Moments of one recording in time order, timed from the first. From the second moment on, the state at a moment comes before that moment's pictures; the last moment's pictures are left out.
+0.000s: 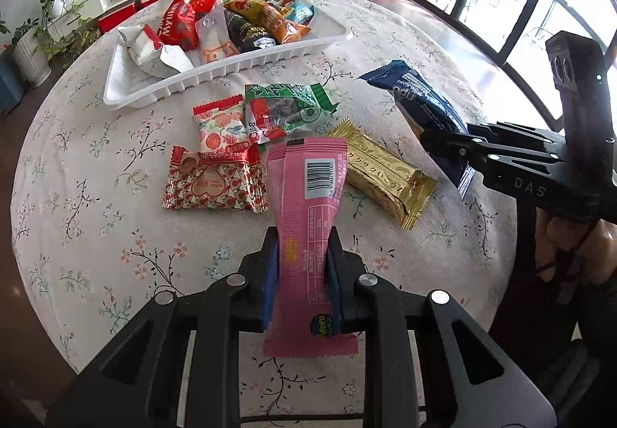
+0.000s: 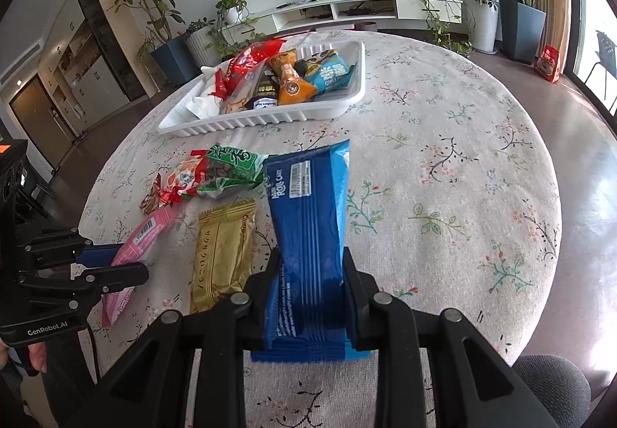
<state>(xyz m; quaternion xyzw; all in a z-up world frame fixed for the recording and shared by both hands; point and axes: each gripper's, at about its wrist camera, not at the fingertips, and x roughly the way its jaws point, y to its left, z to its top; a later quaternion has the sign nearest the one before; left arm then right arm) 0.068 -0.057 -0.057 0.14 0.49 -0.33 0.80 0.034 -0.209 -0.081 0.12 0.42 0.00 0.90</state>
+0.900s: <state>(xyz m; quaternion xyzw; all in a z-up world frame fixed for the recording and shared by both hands) 0.144 0.009 0.004 0.01 0.43 -0.31 0.85 0.067 -0.249 -0.020 0.16 0.38 -0.03 0.91</state>
